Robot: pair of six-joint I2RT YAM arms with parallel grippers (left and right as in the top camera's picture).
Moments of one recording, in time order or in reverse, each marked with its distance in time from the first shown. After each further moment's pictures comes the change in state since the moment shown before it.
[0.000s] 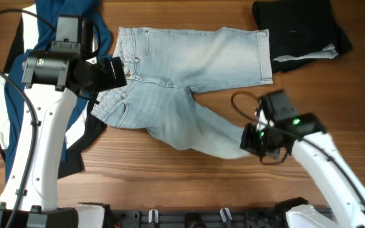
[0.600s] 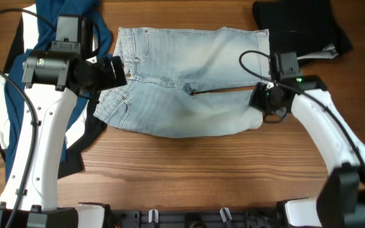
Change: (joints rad) left arm 0.000 0.001 -0.001 0.012 0.000 0.000; right arm -0.145 0.336 0.229 0.234 0.222 -0.047
